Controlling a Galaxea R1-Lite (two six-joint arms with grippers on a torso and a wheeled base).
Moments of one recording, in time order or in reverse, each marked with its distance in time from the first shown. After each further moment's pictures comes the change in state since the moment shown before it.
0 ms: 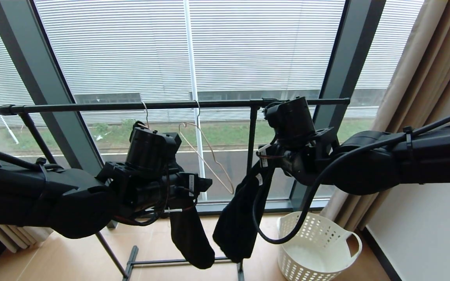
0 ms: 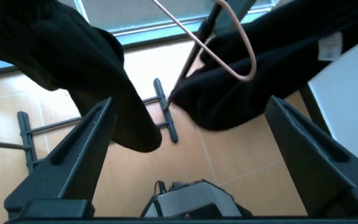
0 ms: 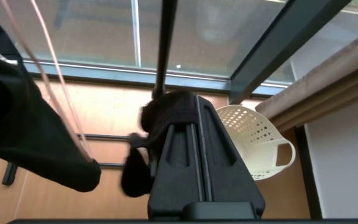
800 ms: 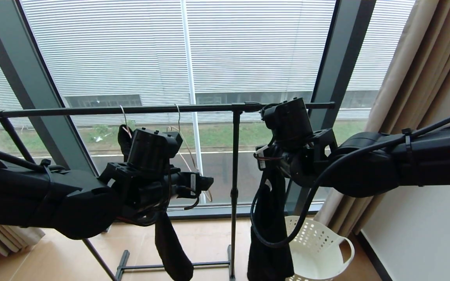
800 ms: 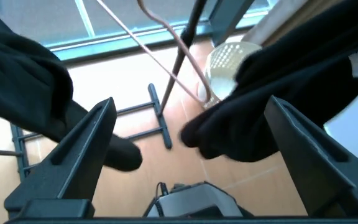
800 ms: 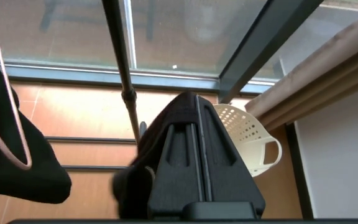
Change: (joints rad) left arm 0.004 0.014 -0.001 -0.036 0.018 0.003; right arm 0.002 0.001 0.000 -0.001 0.000 0.000
